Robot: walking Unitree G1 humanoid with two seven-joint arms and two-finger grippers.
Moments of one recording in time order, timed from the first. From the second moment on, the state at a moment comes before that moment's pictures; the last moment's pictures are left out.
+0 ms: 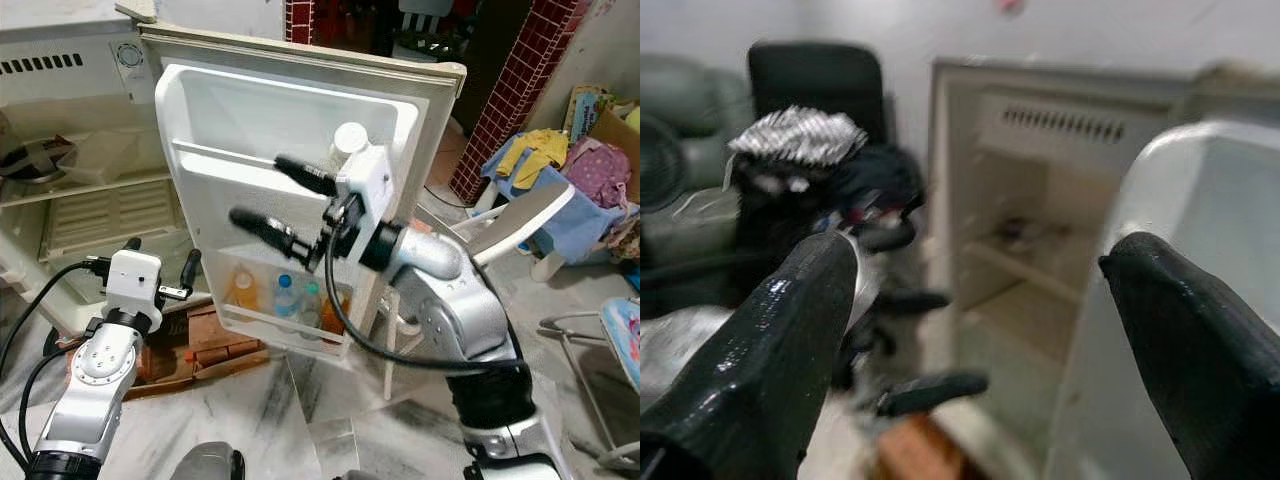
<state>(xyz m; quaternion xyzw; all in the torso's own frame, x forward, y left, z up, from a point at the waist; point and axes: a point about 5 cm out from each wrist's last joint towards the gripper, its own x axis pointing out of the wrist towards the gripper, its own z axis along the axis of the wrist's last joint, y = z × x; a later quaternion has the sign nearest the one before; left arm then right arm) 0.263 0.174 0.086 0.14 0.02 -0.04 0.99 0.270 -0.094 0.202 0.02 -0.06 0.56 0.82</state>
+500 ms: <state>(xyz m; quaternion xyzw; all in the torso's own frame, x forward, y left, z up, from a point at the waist) 0.263 0.172 0.086 0.14 0.02 -0.04 0.99 0.299 -0.116 0.156 -0.09 0.01 0.45 0.89</state>
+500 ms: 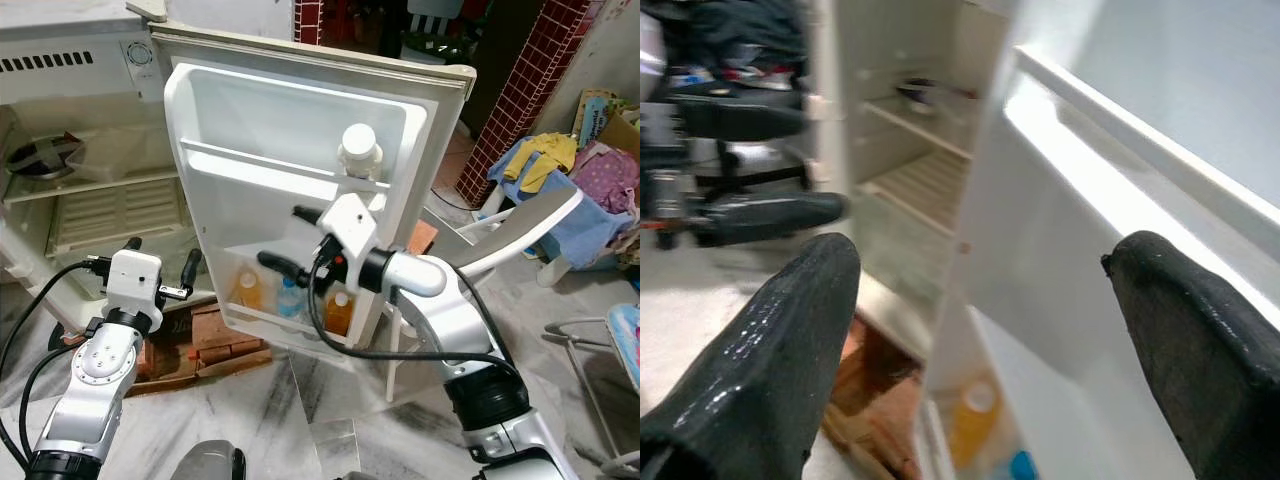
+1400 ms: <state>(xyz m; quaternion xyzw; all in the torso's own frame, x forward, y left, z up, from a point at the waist) 0.262 0.174 0.085 0.14 0.02 -0.04 0.99 0.333 -0.130 0.185 -0.10 -0.10 0.34 0.93</state>
